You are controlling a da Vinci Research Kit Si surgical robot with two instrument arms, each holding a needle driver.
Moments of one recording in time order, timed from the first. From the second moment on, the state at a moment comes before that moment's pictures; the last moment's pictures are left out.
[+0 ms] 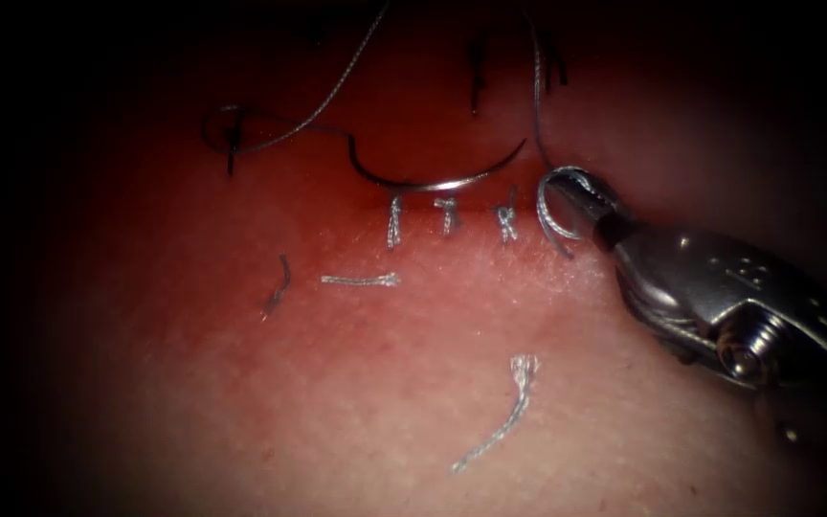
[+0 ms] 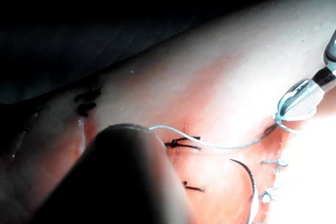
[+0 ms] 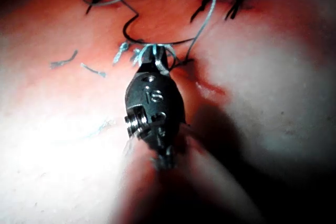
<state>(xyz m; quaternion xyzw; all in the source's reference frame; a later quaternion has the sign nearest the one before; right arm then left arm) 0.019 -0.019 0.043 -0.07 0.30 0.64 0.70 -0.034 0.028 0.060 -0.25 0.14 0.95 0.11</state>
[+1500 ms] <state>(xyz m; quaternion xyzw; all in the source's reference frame) 0.019 -0.032 0.041 -0.08 0.34 0.48 0.80 -0.032 0.046 0.064 -0.26 0.23 0.92 0.17</state>
